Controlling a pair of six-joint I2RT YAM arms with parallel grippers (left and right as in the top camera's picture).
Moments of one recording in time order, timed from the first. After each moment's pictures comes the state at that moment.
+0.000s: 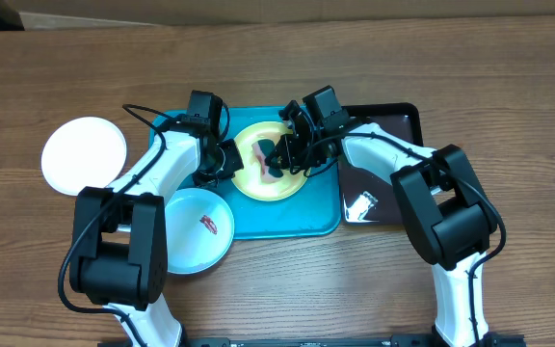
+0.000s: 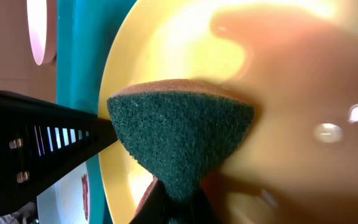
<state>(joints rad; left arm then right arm) -0.18 1.90 1.21 -0.68 0.15 -0.52 0.47 2.20 1.43 -0.29 -0.73 0.39</state>
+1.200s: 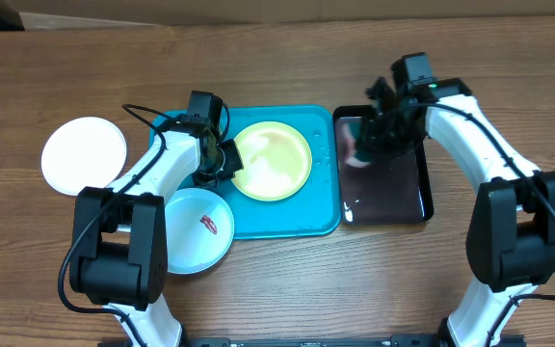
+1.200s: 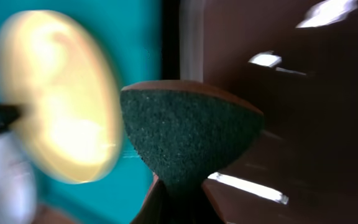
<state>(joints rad) -0.18 1.90 1.21 -0.68 0.15 -0.52 0.16 1.96 1.49 -0.90 -0.39 0.16</state>
